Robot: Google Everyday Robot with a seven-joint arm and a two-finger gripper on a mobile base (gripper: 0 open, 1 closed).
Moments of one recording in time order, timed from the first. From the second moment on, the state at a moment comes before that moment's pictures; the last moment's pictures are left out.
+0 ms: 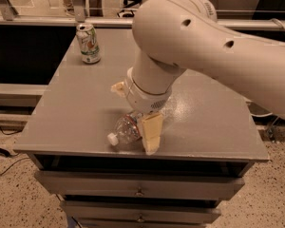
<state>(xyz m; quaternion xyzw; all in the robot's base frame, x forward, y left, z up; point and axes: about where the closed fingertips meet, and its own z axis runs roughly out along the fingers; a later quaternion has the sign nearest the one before) 0.467 0.013 0.843 -0.85 0.50 0.02 0.17</state>
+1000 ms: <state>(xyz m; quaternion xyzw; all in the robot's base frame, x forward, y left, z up) 0.486 -0.008 0.832 -0.87 0.49 -0.04 0.09</state>
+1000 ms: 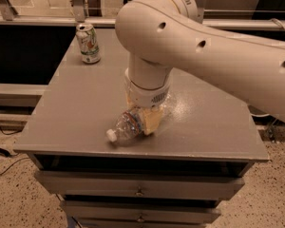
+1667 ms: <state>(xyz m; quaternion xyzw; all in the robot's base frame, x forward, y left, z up) 0.518 -0.026 0.878 -0.85 0.52 -0.02 0.09</state>
